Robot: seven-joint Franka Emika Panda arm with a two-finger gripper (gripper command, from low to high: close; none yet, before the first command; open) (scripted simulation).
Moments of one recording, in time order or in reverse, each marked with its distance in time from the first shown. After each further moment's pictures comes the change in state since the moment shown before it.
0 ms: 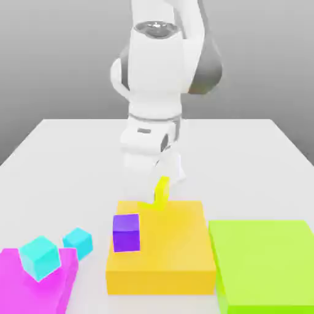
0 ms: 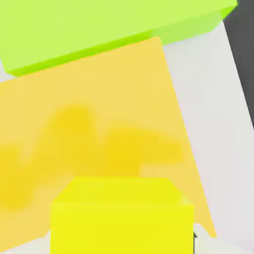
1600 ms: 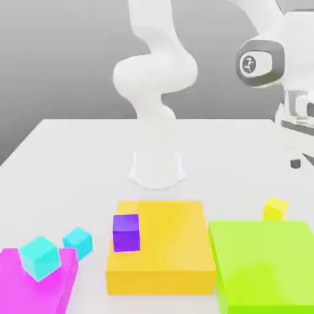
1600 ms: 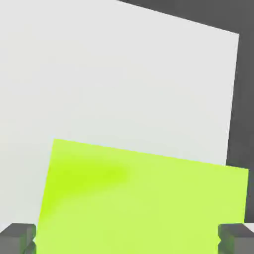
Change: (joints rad) arm 0.500 0.188 0.447 0.049 0.123 0.292 0.018
